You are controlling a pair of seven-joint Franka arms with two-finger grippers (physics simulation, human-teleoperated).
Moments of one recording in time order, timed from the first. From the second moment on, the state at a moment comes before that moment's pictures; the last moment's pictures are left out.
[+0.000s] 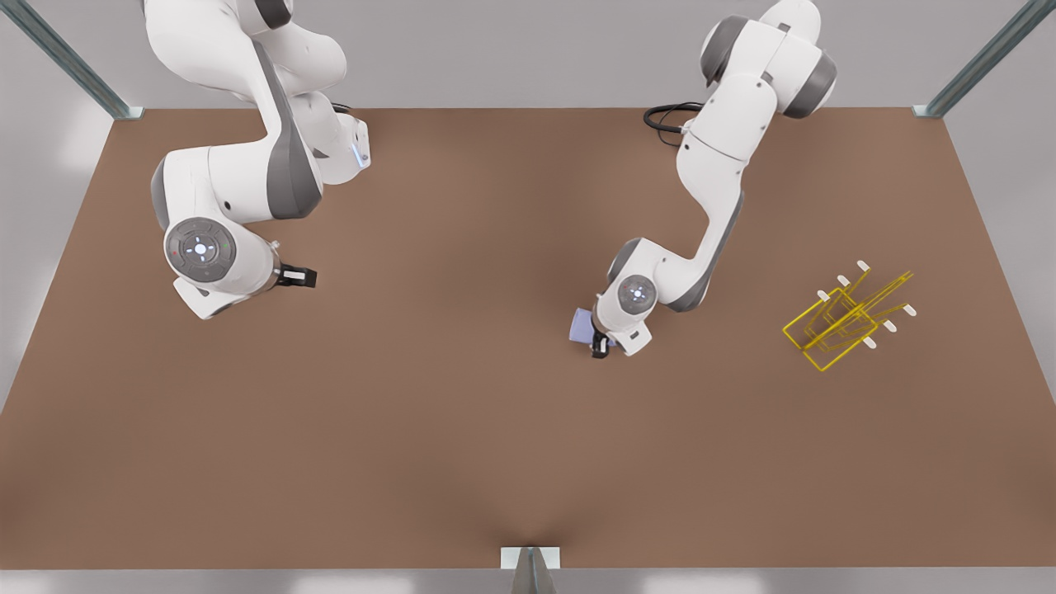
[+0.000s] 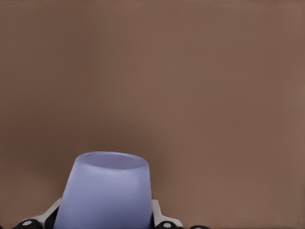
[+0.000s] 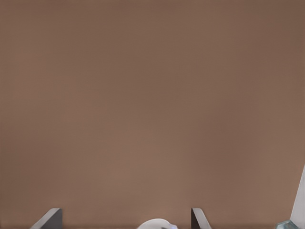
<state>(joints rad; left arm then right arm) -0.47 0.62 -0.11 -1.87 -0.14 2.43 -1.91 0.28 0.26 -0.03 -1.42 -0.14 1.29 0.33</state>
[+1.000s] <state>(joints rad) -1.08 1.15 1.21 -1.54 0.56 1.92 -1.81 0.26 0.30 -0.03 -1.42 -0.12 1.31 0.32</state>
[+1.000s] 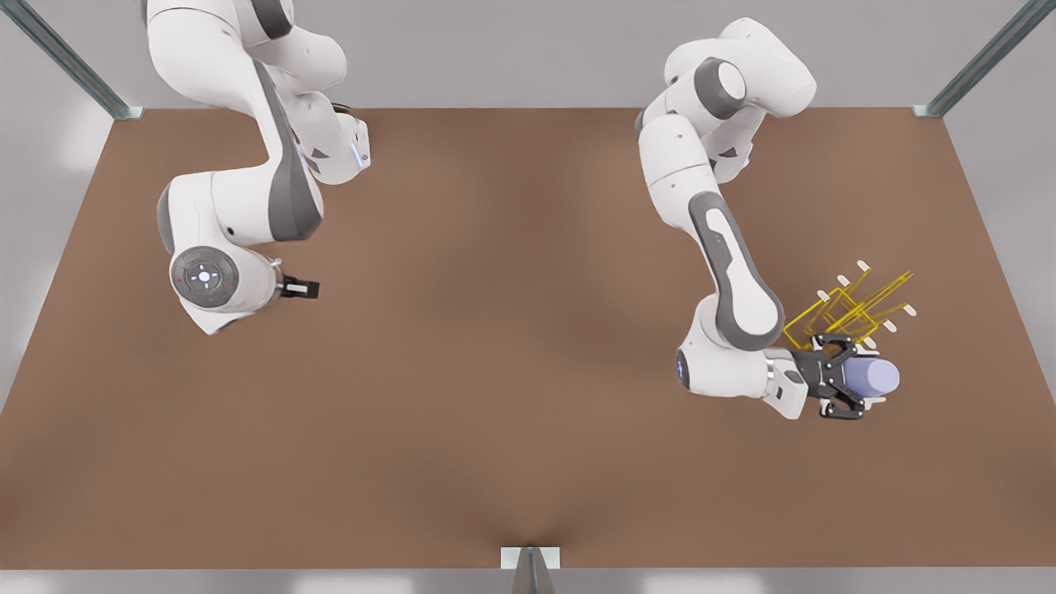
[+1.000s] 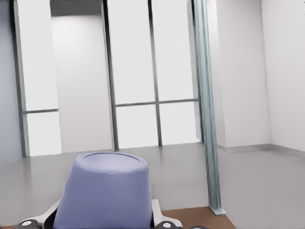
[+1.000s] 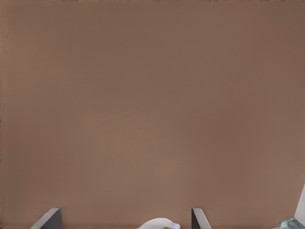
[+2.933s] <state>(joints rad) -0.71 0.41 0.61 -1.11 0.00 1.36 -1.44 0.21 0.32 -0.03 -1.26 -0.07 1.34 0.34</state>
